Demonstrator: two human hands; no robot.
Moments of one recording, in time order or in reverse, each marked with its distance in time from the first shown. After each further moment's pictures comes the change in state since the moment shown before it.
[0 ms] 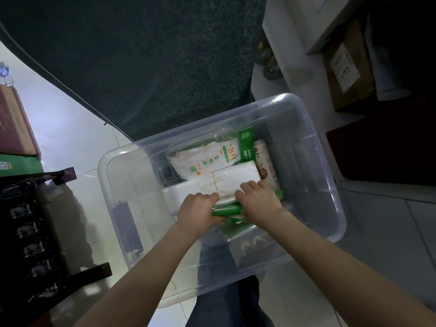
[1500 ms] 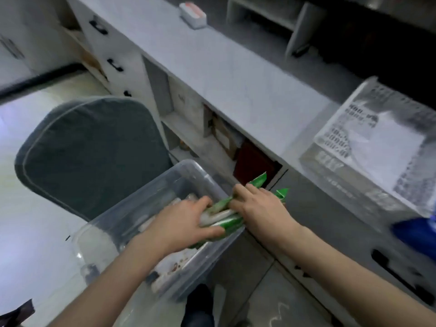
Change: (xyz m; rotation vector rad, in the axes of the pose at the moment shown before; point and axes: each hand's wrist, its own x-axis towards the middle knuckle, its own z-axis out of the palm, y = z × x) left_hand -0.132 0.180 -0.199 0.099 0.241 0.538; right_hand -0.306 0.009 -0.125 -0.032 0.585 0.302
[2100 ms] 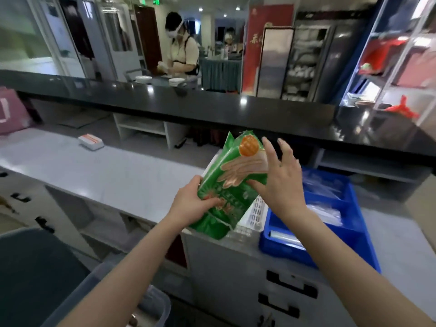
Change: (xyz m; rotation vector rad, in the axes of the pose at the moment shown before) left_hand 0.142 0.288 -0.085 -0.542 0.179 0.183; right_hand -0.224 0.183 -0.143 0.110 0.778 0.971
